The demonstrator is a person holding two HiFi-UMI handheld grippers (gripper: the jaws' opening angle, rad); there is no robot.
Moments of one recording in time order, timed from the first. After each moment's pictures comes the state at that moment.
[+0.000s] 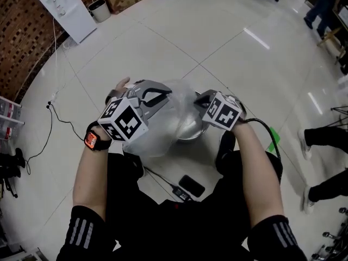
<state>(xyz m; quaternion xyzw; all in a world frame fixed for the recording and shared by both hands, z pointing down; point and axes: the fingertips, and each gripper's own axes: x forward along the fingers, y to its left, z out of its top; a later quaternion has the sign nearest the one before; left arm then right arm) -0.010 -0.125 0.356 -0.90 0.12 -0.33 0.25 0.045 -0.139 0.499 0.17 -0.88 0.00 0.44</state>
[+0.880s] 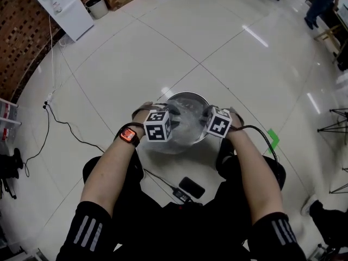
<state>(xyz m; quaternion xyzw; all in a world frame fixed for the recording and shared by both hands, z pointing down) 0.002 -0.118 0.579 -0.86 -0.02 -0.50 0.13 0.069 -0.125 0.621 0.12 -0.82 0.05 0.55</state>
